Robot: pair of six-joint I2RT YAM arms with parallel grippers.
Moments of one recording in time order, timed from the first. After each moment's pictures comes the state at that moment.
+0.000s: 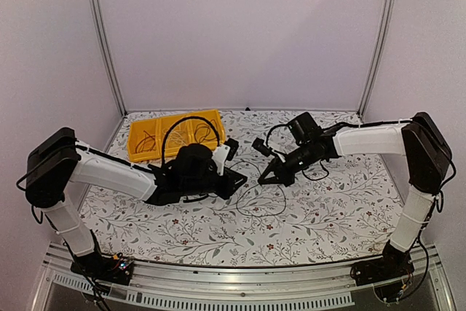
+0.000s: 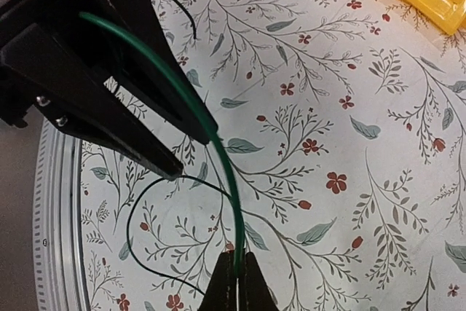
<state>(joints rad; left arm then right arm) -0.98 1.71 0.83 0.43 -0.01 -0.38 0.65 1.82 1.14 -0.28 -0.71 -0.33</state>
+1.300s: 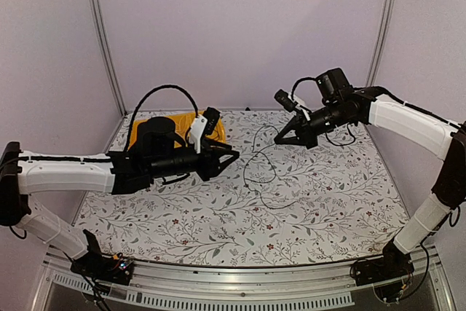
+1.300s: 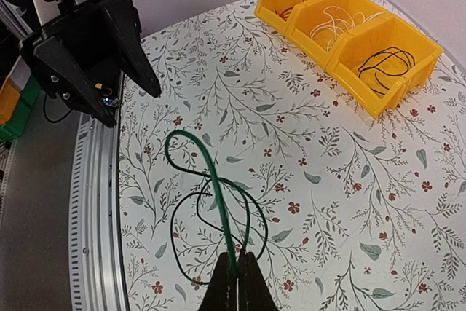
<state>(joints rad) -0.95 1.35 0.81 0.31 0.10 -0.22 0.54 1.59 1.40 -0.64 -0.76 -0.39</state>
